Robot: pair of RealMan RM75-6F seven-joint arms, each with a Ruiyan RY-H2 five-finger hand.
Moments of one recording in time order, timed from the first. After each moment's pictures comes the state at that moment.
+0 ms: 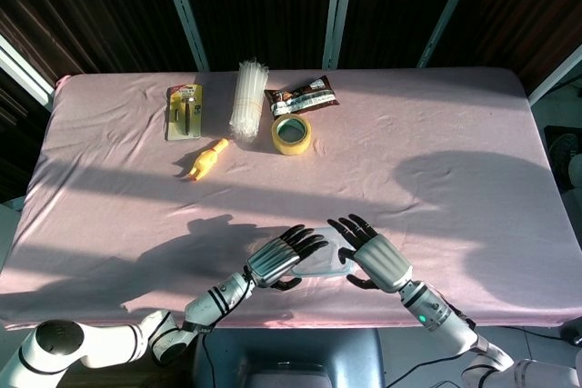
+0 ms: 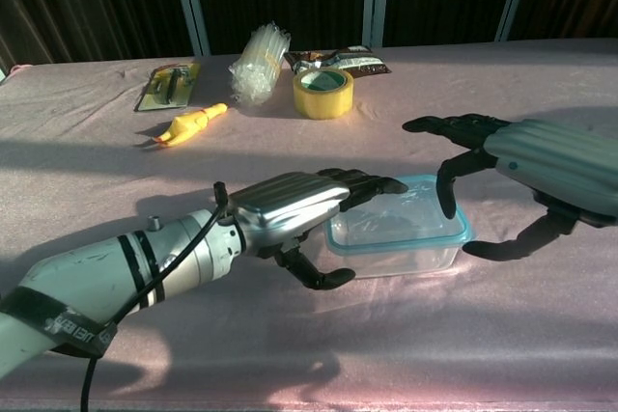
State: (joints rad) left arm -0.89 -1.89 -0.04 -1.15 1.55 0.91 -0.07; right arm 0.50 -1.51 -0.04 -1.36 -1.73 1.22 -0.04
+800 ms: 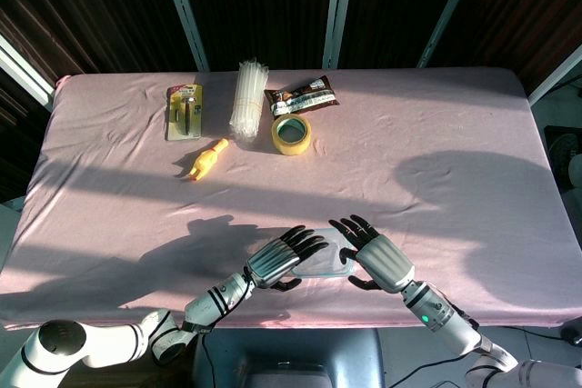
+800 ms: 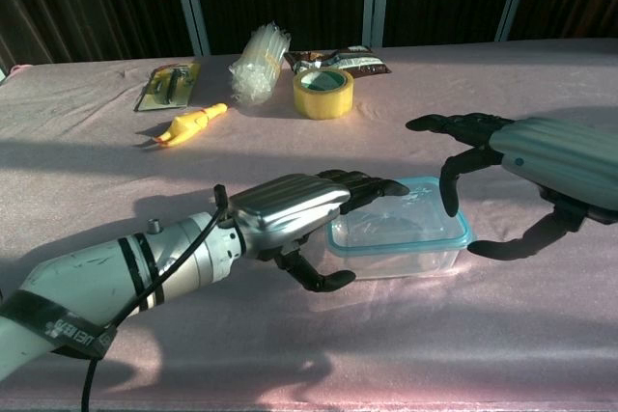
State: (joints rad) left arm -0.90 -1.90 -0.03 -1.13 1.58 0.92 -0.10; right arm 0.50 -1.49 -0.05 -1.39 -1.72 1.22 -0.03
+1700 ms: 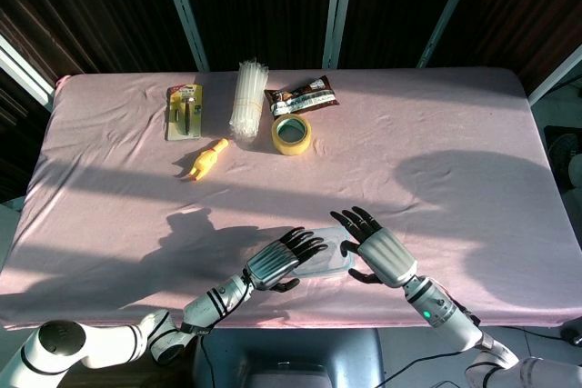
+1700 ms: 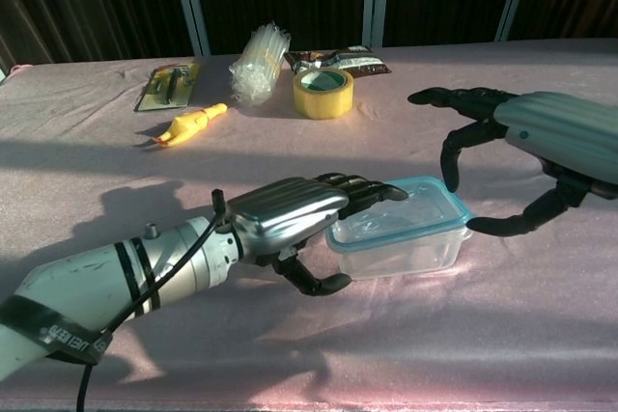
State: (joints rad) left arm -0.89 -1.90 -0.01 -1.12 1.60 0.93 -0.10; right arm 0.51 -1.47 -0.02 -1.41 -1.72 1.25 -0.03
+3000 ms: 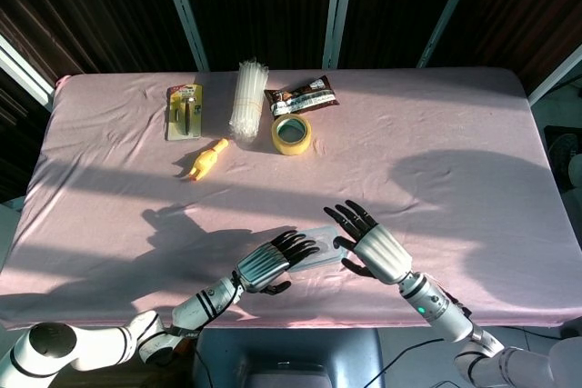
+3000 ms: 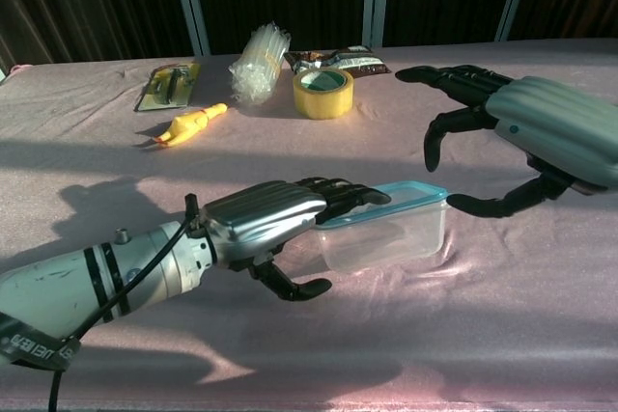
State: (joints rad) left arm -0.86 -1.86 0.03 -1.12 1.64 0.98 -0.15; right arm 0.52 -1.62 -0.02 -1.14 -1.82 1.42 0.05
